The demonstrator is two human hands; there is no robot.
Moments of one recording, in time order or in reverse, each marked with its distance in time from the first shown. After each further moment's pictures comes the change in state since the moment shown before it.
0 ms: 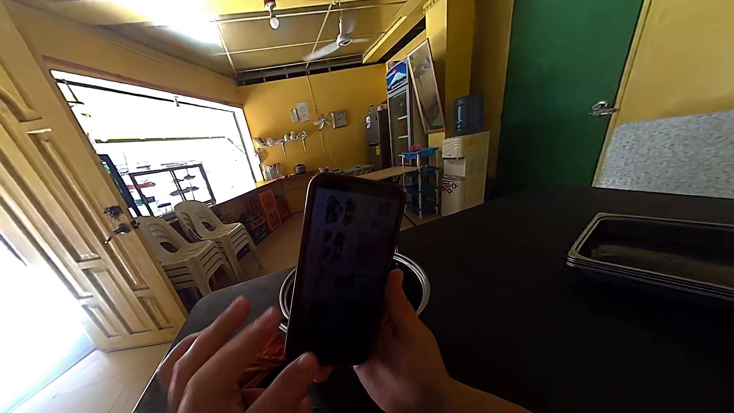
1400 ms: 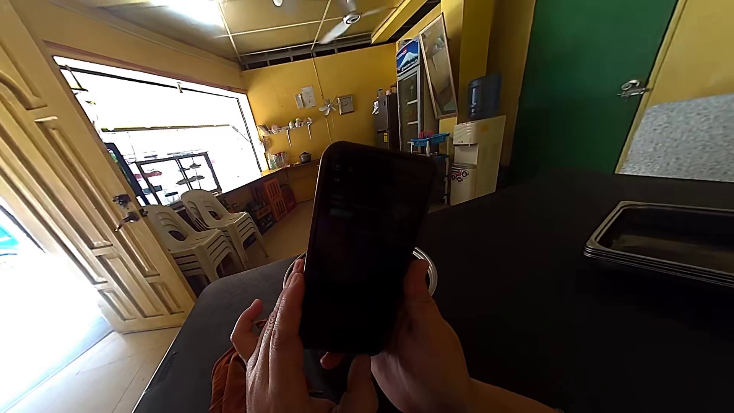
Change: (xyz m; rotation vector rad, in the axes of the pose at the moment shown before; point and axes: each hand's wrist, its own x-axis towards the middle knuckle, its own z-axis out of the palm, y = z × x) left_hand -0.013 0.008 0.054 -0.055 -0.028 -0.187; right_hand -0.006 -0.003 0.009 -0.126 0.073 -0.118
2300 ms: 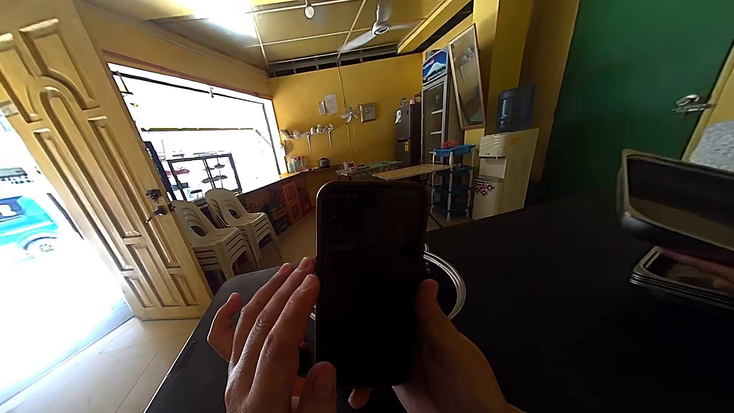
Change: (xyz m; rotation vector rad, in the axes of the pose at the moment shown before) left_hand 0.018 -0.008 -0.043 0.026 0.013 0.068; right_hand -0.007 -0.003 0.002 0.061 -0.120 0.229
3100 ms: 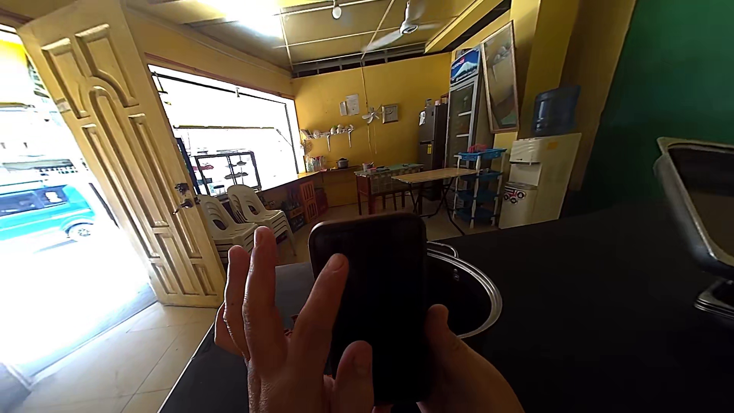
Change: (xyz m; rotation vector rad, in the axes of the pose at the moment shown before) left_hand 0.006 0.005 -0.007 0.212 0.111 -0.077; right_hand -0.005 0.012 0.002 -0.151 -0.068 0.075
